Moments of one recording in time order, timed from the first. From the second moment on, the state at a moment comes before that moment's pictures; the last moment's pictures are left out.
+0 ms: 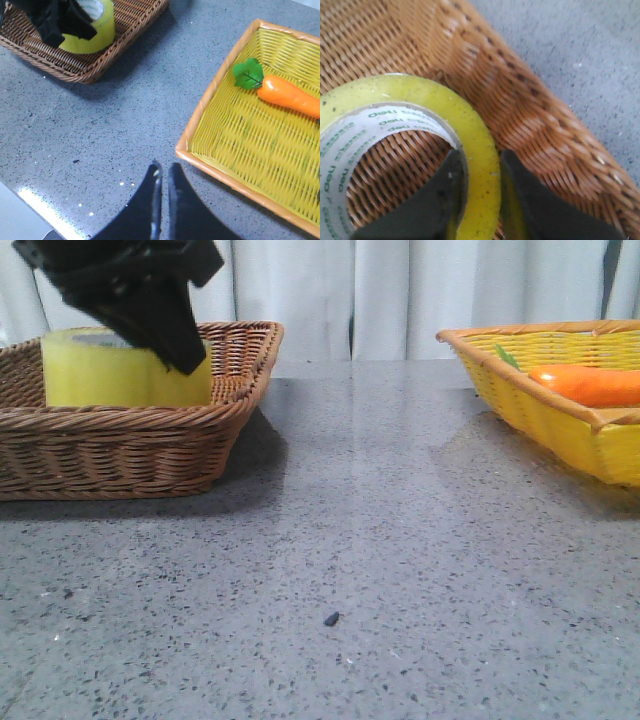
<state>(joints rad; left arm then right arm) -0.59 1.53 -1.23 -0.05 0.72 0.10 0.58 0.67 -1.09 -0.02 1.09 0.02</state>
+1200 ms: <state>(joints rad) -0.59 0.91 -1.01 -0.08 0.60 0.10 0.58 0.17 -0.63 -0.07 0.65 0.02</state>
